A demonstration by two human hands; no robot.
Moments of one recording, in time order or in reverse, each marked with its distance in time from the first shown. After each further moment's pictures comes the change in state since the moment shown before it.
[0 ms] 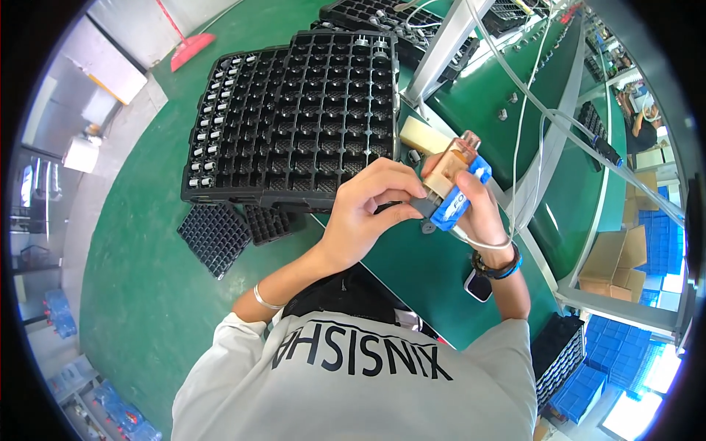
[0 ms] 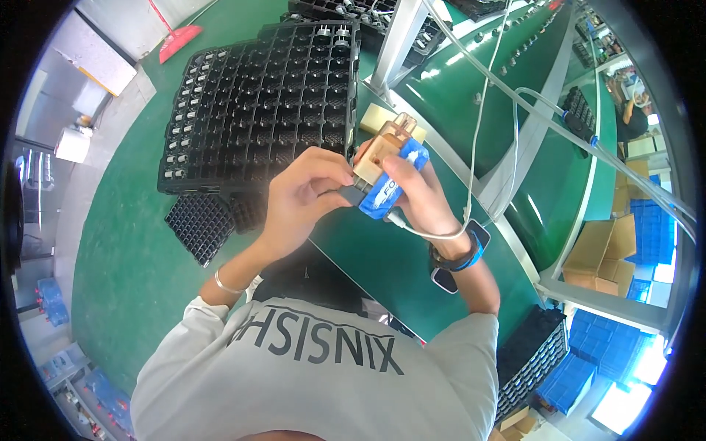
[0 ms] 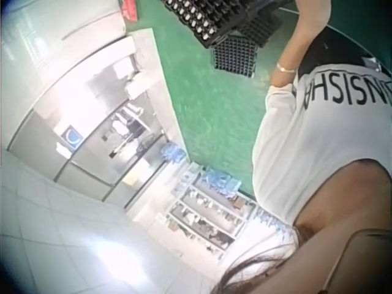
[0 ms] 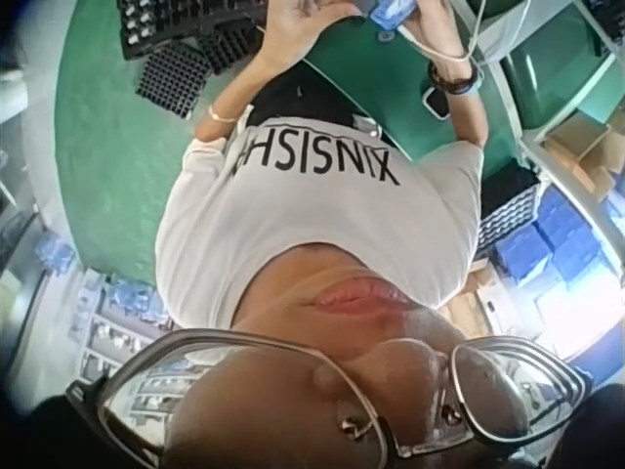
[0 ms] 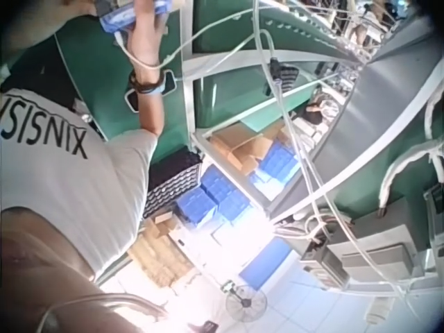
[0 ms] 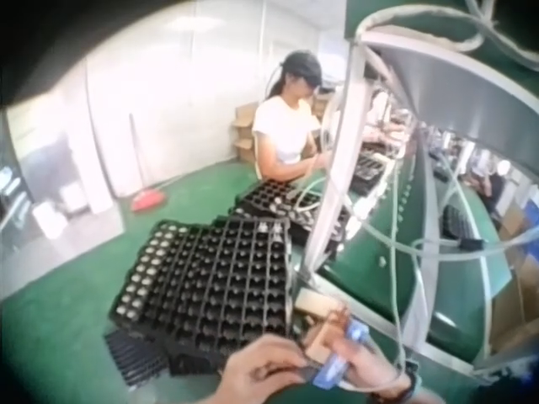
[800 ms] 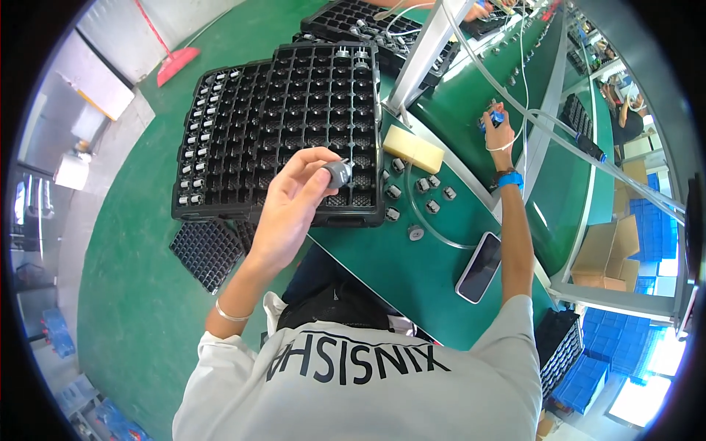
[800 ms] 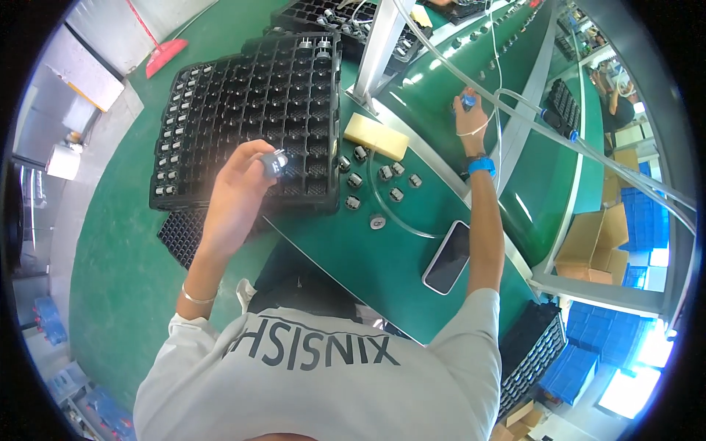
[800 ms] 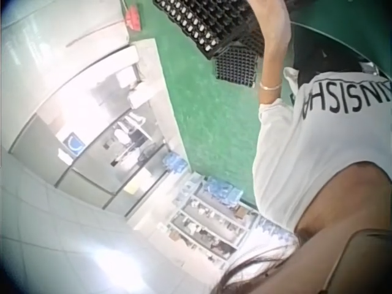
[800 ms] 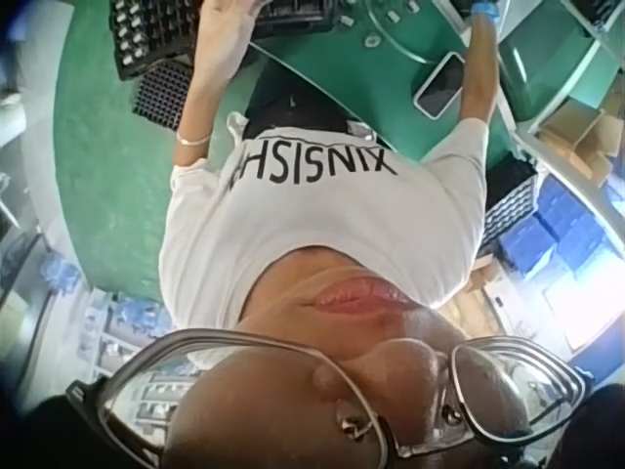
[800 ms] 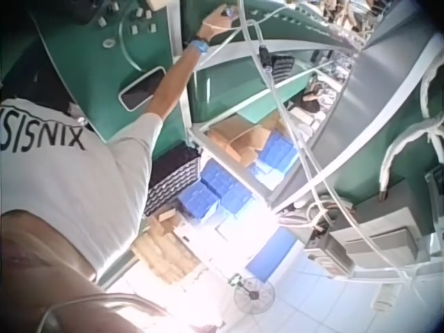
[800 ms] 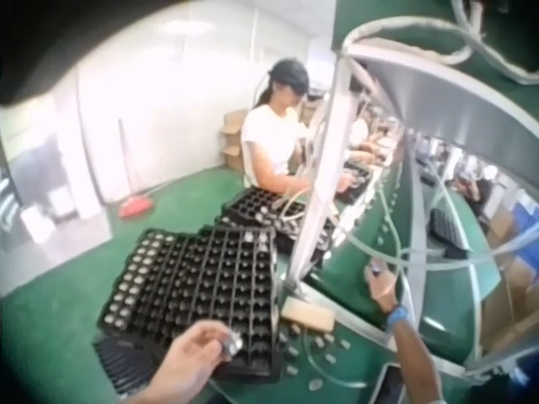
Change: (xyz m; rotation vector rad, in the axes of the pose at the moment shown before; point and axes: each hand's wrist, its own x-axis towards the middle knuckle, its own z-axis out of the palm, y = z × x) left_hand 0.001 0.027 -0.043 -0.094 0.209 -0.283; right_hand 0.099 0.029 -0.245 -1.290 0.989 -0.226
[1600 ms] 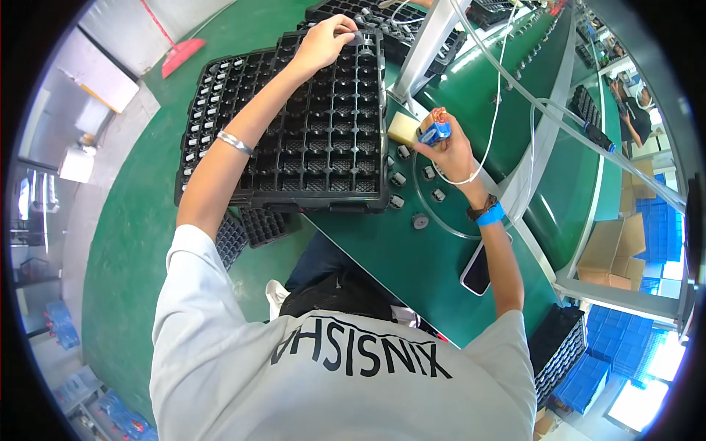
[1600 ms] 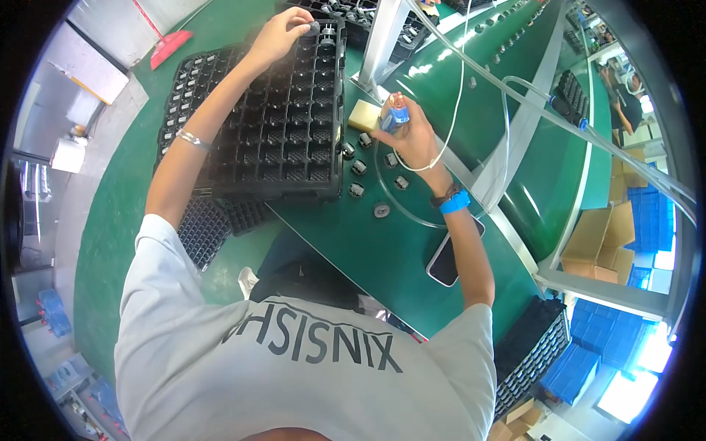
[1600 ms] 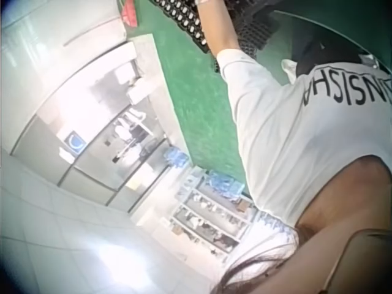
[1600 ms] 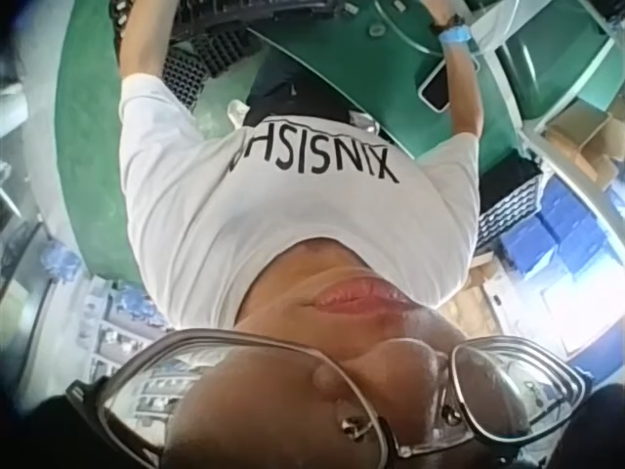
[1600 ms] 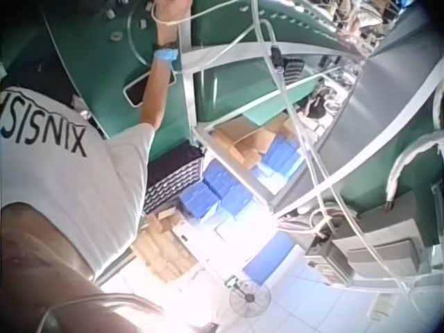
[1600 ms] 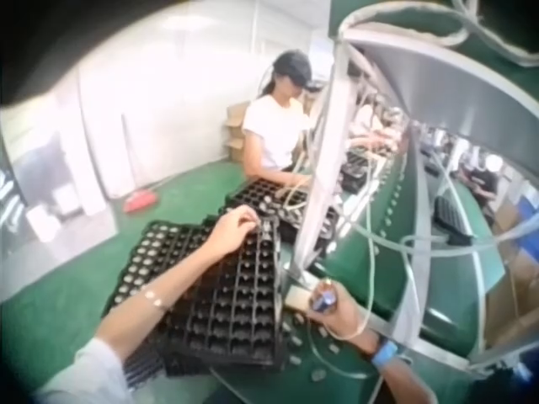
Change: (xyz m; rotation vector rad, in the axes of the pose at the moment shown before) left_hand 0.238 -0.012 -0.059 1.054 0.006 0.456; right_hand -0.112 -0.097 0.000 0.506 -0.346 -0.474
